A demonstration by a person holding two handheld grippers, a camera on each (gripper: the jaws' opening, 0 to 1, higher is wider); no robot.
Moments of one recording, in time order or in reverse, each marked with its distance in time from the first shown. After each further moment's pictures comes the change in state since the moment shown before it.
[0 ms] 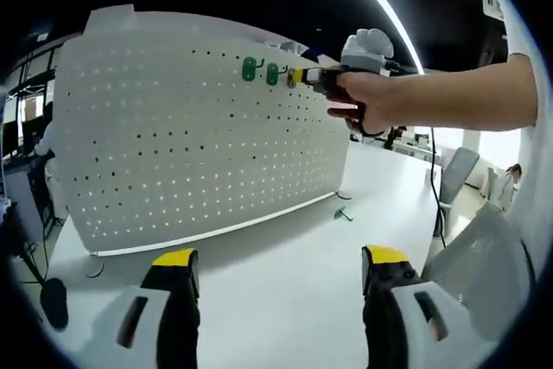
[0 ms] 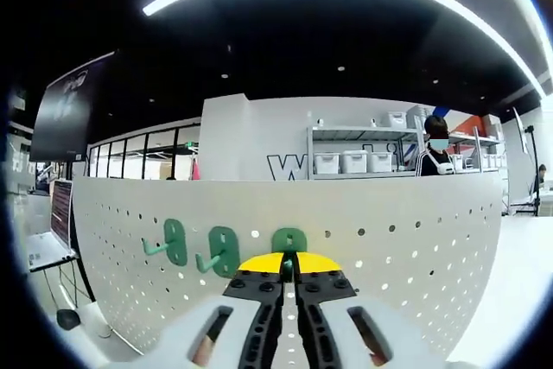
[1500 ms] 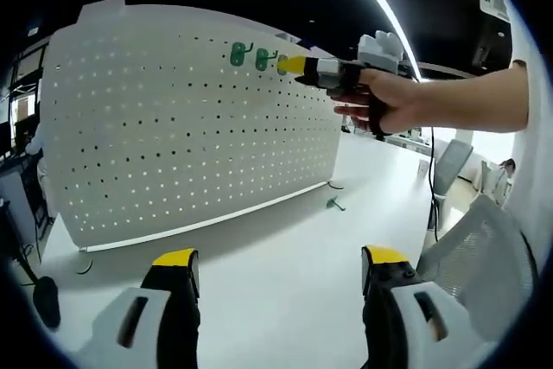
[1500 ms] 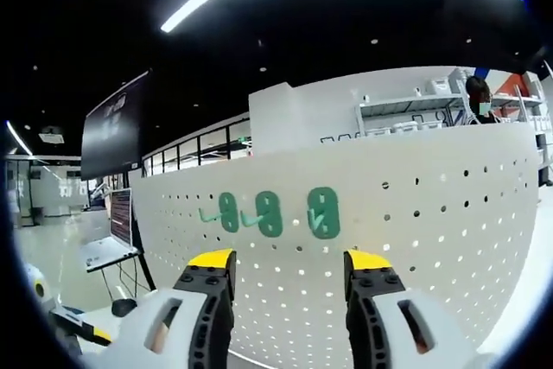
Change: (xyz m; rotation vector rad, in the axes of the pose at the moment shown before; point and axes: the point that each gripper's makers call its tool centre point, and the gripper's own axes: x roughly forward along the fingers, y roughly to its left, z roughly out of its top) left arm 0.009 -0.007 -0.015 0.010 0.043 -0.042; right arm -0.036 0.026 -0.023 0.100 0.080 0.341
